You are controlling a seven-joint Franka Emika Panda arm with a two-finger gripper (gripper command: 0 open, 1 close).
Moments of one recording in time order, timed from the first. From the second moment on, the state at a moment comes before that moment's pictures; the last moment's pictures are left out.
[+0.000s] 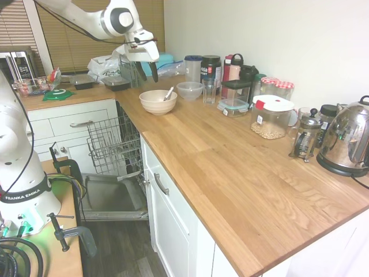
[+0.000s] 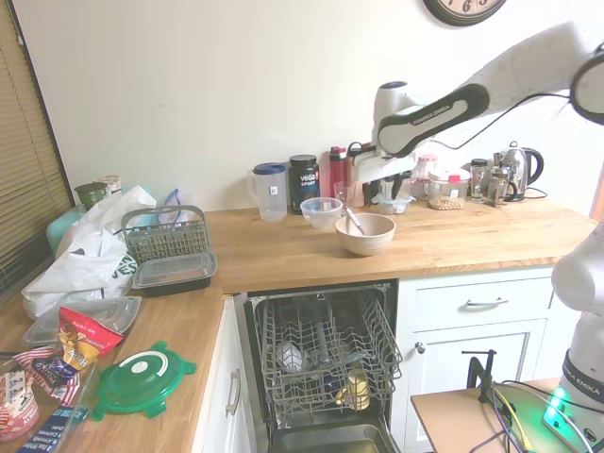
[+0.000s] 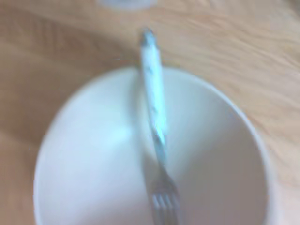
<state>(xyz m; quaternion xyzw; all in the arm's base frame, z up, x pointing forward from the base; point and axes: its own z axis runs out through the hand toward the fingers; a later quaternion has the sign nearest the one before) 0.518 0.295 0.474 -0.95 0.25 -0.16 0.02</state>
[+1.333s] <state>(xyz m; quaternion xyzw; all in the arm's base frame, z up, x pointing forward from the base) 0.606 0.323 0.396 -0.95 0.27 -0.13 0.03</state>
